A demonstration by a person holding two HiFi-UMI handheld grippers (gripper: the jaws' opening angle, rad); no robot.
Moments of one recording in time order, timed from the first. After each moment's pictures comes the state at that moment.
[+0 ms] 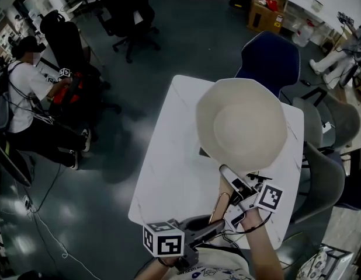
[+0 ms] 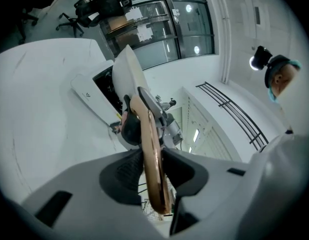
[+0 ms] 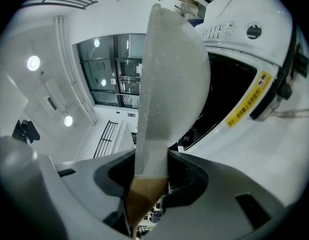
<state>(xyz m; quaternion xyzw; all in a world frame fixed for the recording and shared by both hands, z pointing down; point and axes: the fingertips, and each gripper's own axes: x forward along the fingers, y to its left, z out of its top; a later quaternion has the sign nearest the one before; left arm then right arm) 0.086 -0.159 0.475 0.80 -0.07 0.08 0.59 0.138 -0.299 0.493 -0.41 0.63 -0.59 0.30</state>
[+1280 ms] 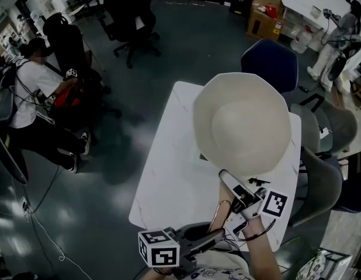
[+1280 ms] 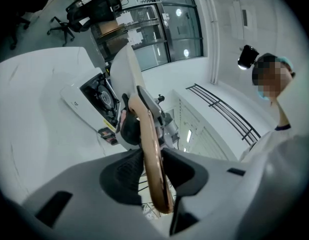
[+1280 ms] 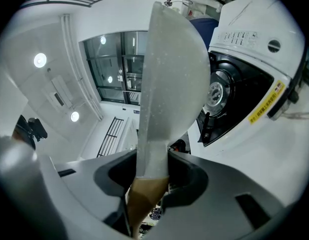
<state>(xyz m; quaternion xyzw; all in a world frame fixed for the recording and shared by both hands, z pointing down) 0.073 -0.153 0.436 0.83 -0.05 0.04 0.56 0.121 -0.296 0.441 -0.39 0.66 -0.57 0.30</state>
